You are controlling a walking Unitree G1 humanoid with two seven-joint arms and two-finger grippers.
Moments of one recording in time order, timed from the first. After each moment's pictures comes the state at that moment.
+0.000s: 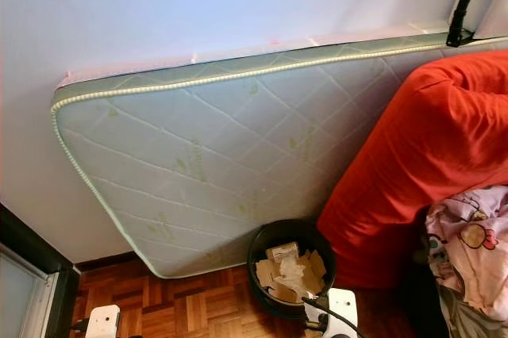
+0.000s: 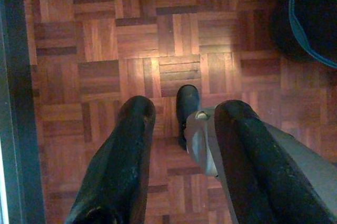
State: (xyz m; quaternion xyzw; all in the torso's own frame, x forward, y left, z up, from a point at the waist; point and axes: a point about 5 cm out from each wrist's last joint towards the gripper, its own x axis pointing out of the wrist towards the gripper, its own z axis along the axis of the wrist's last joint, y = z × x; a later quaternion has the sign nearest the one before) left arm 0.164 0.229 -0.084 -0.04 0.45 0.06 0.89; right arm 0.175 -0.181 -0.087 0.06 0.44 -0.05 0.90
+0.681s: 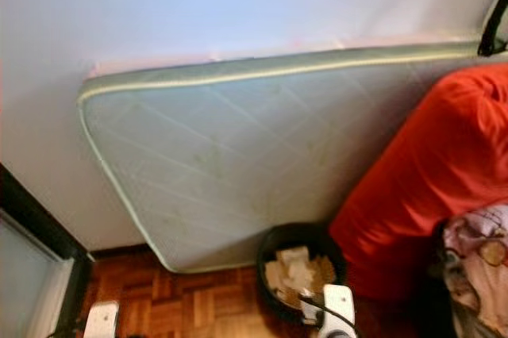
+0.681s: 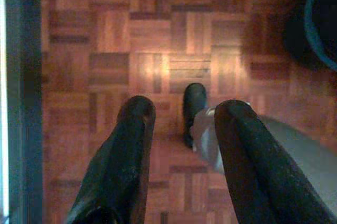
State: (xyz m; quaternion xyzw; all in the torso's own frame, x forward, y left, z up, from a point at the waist) left arm 0.164 0.230 -0.083 -0.04 0.45 0.07 0.89; right arm 0.180 -0.176 -0.085 0.05 0.43 -0.03 0.90
